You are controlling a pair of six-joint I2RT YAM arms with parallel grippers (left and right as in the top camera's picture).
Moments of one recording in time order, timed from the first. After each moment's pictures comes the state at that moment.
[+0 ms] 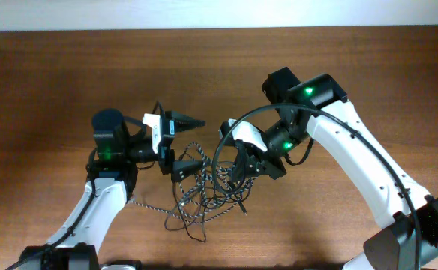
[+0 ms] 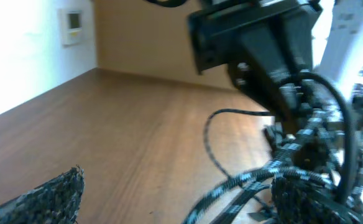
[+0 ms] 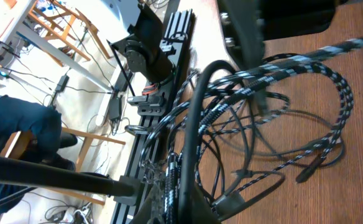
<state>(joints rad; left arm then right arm) 0.00 1.39 0.63 0.45 1.46 0.22 0.47 1.73 1.63 -1.52 -0.98 -1.14</state>
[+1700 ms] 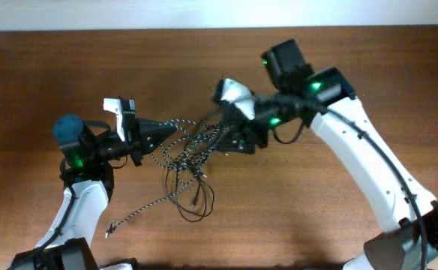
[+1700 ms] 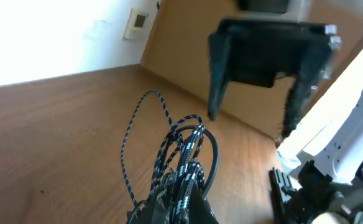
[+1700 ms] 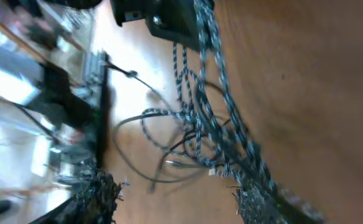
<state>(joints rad) 0.23 1.40 0.61 0.65 1.48 -0.25 0.48 1.73 1.72 -1.13 -0.82 -0.66</state>
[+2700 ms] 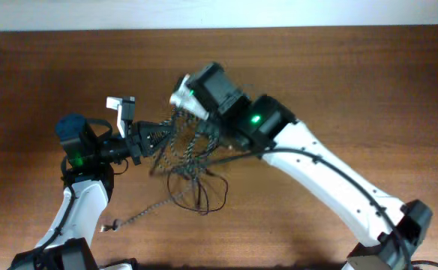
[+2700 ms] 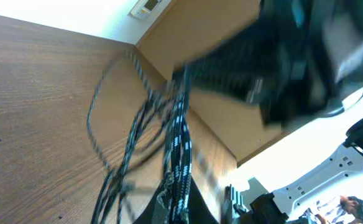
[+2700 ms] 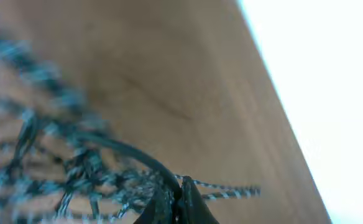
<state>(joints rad) 0.23 1.40 0.62 0.52 1.47 -0.47 0.79 1.79 1.83 -0.93 0.27 -0.42</state>
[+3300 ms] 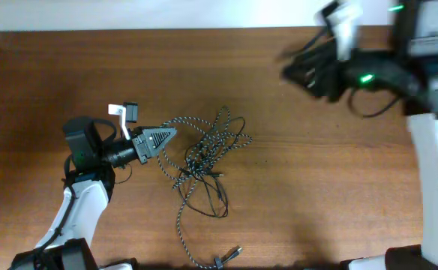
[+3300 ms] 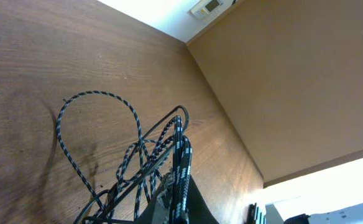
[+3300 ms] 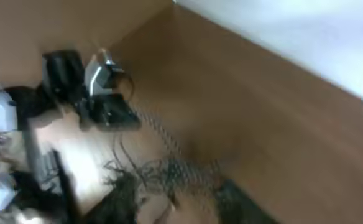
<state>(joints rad) 0.23 1.39 0.62 0.21 1.26 -0.31 0.16 1.61 2.00 -1.22 -0.78 -0.35</state>
